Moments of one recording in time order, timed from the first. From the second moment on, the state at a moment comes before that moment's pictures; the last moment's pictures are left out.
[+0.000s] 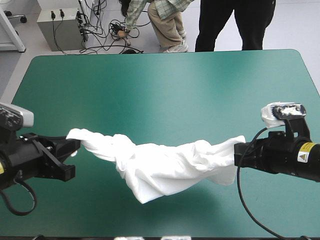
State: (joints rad) left arm -0.42 0.80 -1.37 -0.22 1.26 -0.06; right arm 0.34 0.86 -1.27 0.36 1.25 0.15
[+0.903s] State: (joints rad) left arm -0.42 1.45 -1.13 0.06 0.85 -0.06; right arm 0.34 1.50 -1.15 0.09 0.87 0.10
